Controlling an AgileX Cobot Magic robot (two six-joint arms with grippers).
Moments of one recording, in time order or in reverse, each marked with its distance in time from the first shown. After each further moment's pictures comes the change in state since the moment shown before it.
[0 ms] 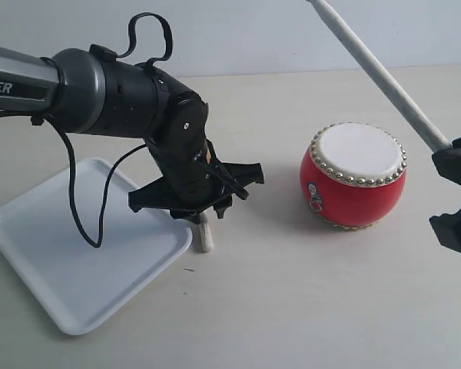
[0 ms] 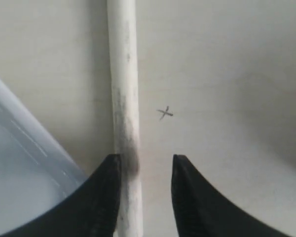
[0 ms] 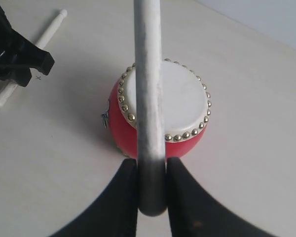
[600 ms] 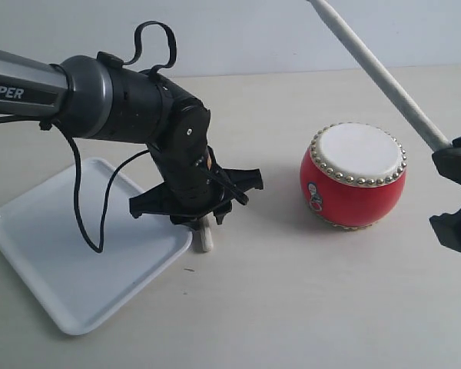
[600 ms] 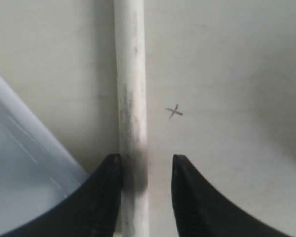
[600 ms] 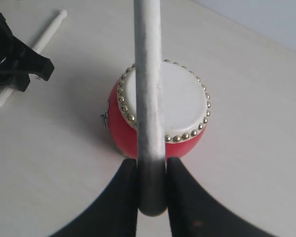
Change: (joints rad) left arm 0.000 0.025 -0.002 -0.007 0.002 -0.010; right arm 0.000 0.000 0.000 -0.002 0.000 -0.002
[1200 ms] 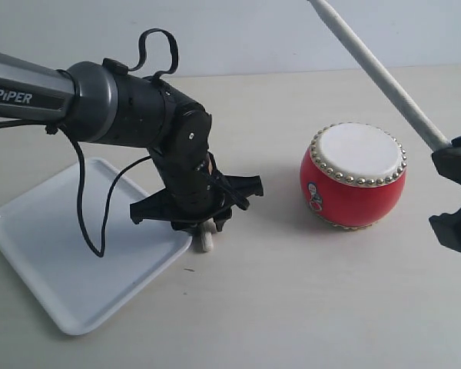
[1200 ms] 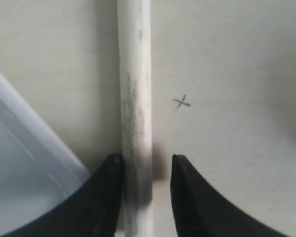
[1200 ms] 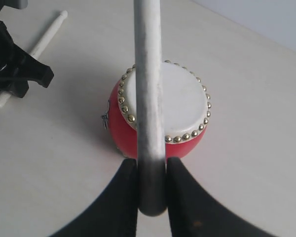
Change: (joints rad) left arm 0.000 0.015 0.000 -0.028 0.009 0.025; right arm 0.000 0.000 0.000 0.000 -0.002 0.000
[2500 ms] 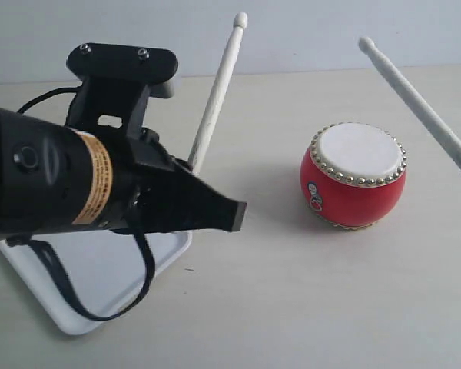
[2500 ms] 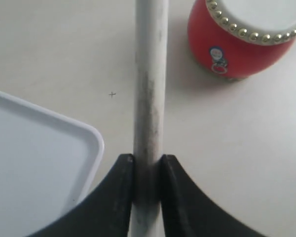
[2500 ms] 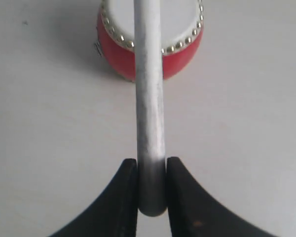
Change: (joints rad) left arm -0.339 -0.731 0.453 0.605 -0.060 -0.191; right arm 0.000 -0.044 -0.085 0.231 0.342 0.030
